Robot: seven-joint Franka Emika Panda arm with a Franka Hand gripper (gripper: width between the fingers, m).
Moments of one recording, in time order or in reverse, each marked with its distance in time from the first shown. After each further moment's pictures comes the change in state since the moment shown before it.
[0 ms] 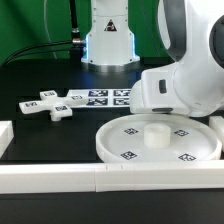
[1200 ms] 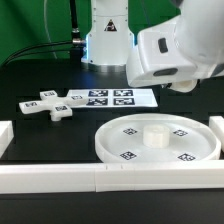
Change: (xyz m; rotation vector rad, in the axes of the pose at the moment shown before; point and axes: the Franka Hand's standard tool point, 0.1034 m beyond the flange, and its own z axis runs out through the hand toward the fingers) arm -0.028 0.007 -0.082 0.009 0.136 -0.114
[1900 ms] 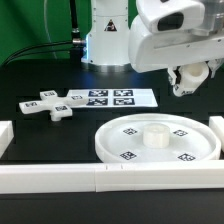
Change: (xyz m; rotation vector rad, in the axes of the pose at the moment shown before) arm 0.017 0.000 -0.037 -0.039 0.504 -0.052
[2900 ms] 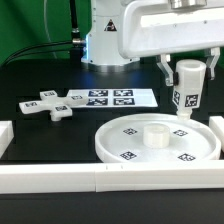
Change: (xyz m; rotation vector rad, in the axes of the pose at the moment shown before) arm 0.019 0.016 -0.018 -0.095 0.689 -0.089
